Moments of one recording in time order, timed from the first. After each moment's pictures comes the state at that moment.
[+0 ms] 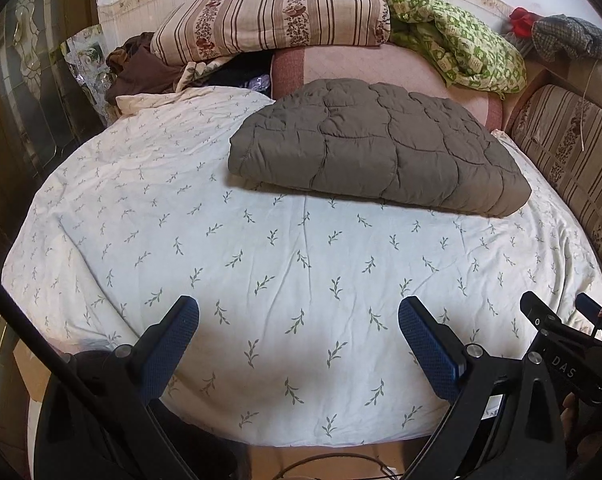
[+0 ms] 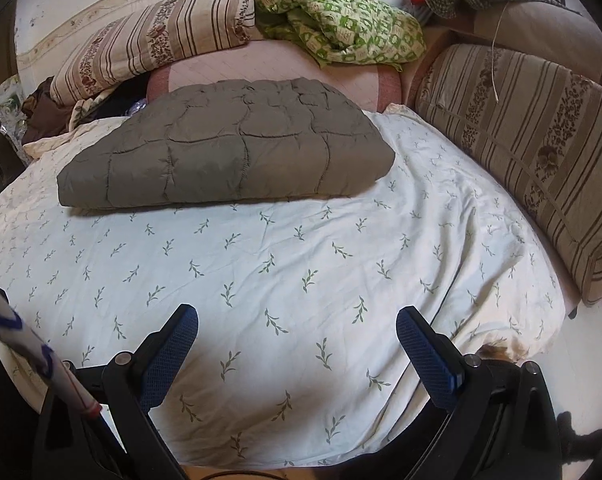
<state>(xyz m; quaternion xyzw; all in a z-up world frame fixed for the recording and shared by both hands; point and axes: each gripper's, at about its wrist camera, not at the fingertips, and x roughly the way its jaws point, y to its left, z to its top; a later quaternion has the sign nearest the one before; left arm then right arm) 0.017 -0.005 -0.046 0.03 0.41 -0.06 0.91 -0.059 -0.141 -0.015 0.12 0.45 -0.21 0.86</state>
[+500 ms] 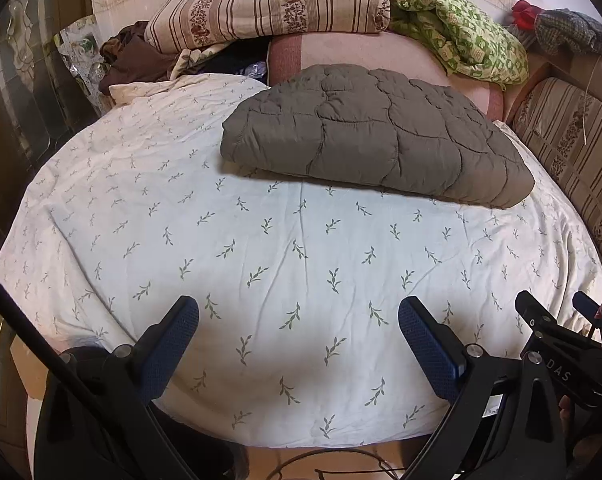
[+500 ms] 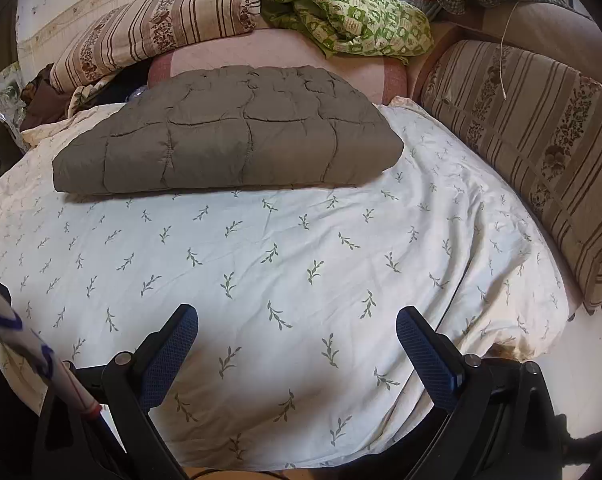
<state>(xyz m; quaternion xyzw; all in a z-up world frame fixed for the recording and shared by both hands) 0.027 -0.007 -0.059 0.03 0.42 -0.06 0.90 -0.052 -0.138 -0.028 0.11 0.46 -0.20 0.86</state>
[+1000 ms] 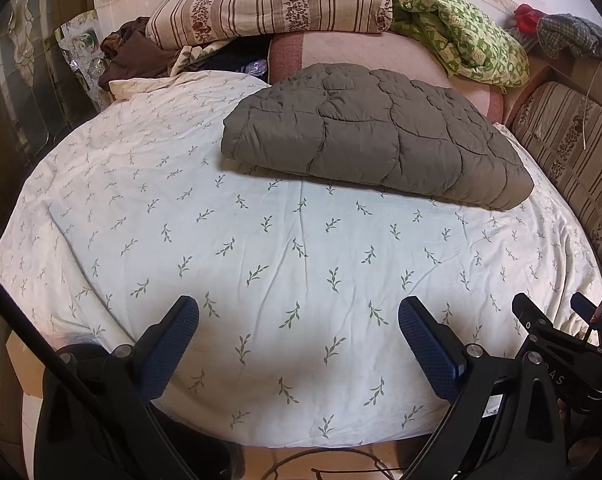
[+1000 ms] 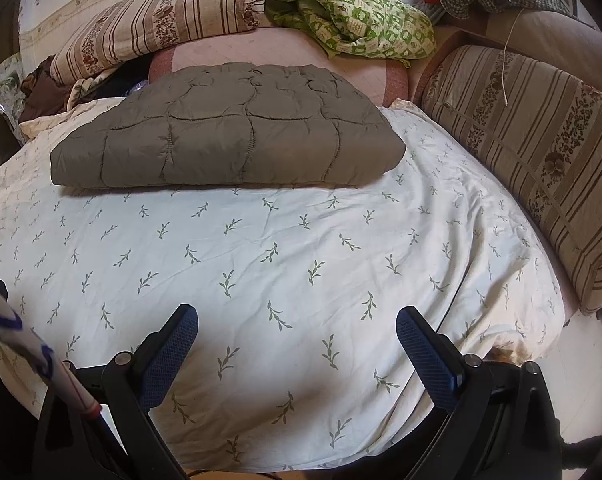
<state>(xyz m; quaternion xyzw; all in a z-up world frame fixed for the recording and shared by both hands) 0.029 -0.005 -0.060 0.02 0.43 -0.07 0.90 -0.049 -0.134 -0.030 0.09 0.46 -0.20 0.86</state>
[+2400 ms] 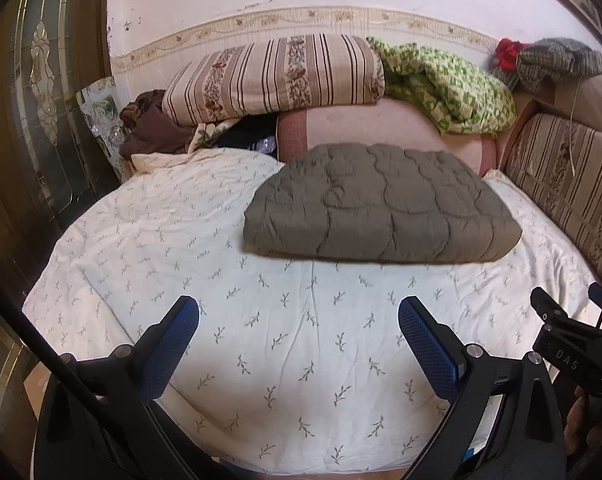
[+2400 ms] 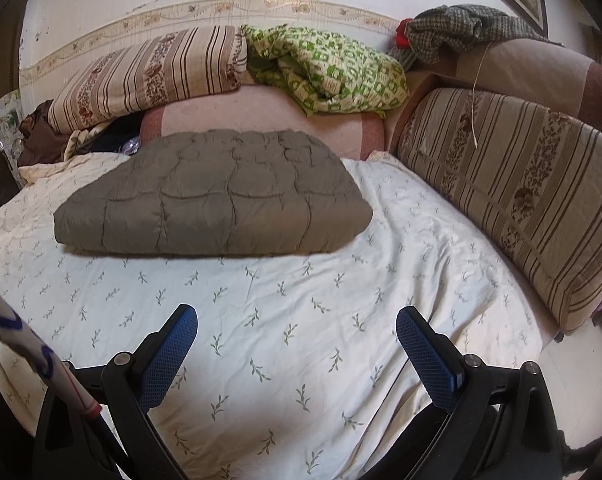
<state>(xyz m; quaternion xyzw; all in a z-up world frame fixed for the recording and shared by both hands) -0.003 -0.007 0.011 0.05 0.31 -0.05 0.95 -0.061 -0.146 0.023 0.08 0.38 -0.24 0.89</state>
